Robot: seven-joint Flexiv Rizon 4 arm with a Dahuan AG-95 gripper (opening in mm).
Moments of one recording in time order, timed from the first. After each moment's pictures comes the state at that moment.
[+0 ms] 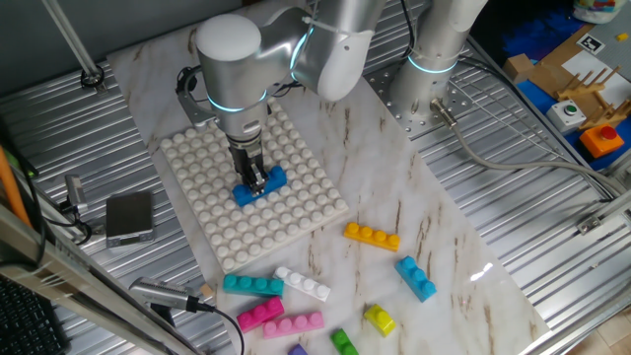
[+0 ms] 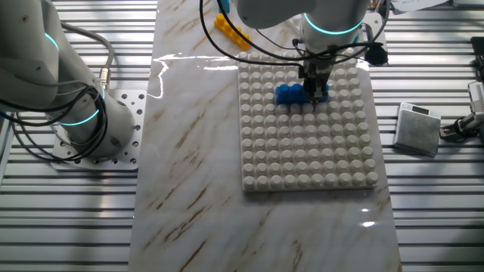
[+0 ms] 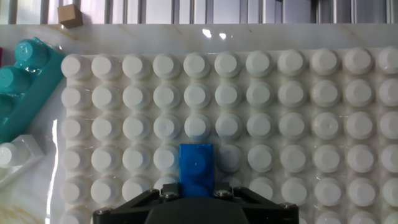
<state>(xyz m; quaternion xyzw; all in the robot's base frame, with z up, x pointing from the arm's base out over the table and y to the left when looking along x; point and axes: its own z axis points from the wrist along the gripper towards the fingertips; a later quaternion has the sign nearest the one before) 0.527 0.079 0.059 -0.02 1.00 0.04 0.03</state>
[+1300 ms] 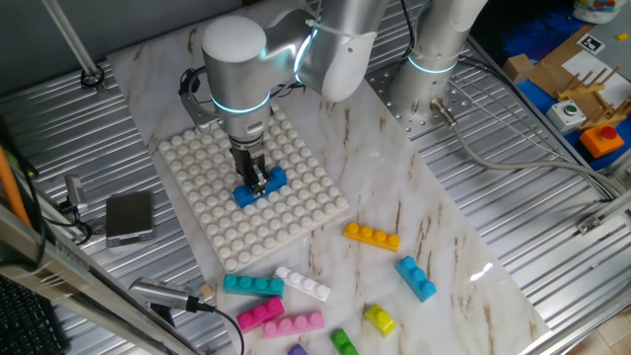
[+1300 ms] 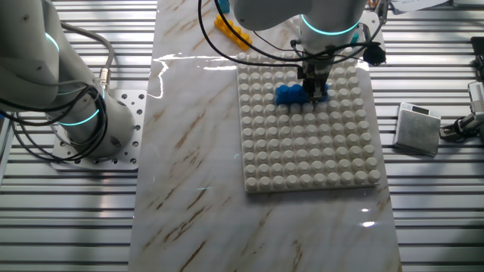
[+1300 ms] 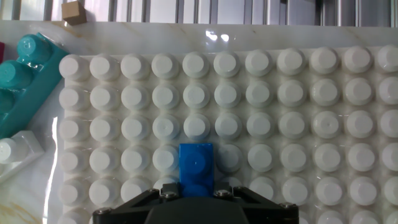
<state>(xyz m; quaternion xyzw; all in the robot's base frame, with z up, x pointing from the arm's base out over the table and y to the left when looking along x) 0.527 0.080 0.056 -0.03 1.00 0.04 0.04</state>
